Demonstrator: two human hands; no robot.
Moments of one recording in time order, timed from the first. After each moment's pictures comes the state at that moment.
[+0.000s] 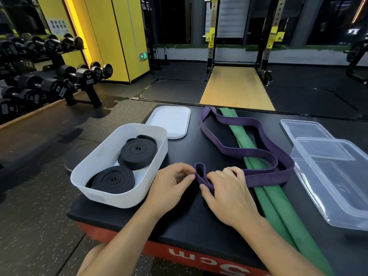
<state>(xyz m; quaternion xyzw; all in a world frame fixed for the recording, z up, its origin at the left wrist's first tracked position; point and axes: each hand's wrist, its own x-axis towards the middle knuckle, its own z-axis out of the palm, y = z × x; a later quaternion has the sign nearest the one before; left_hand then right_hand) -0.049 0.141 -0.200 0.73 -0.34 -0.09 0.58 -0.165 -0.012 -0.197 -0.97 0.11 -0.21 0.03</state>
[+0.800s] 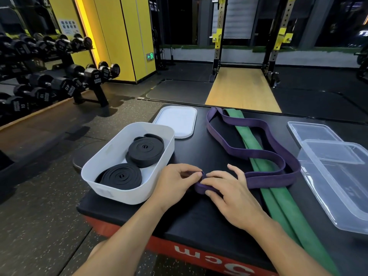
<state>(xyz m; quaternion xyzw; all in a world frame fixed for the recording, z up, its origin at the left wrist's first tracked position) -0.042 0.140 -0.196 0.73 -0.30 -0.13 0.60 -0.170 -0.020 -0.201 -0.96 -0.01 -0.21 0.16</state>
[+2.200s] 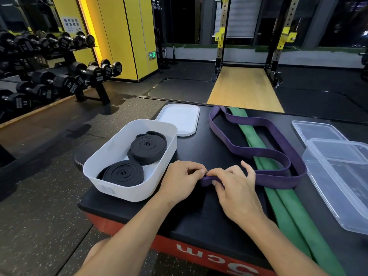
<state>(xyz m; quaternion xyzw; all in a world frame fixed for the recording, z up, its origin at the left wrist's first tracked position) -0.048 0.134 -0.187 0.77 -0.33 -0.12 0.53 -0.160 -0.006 -0.200 -0.95 0.11 -0.25 0.13</state>
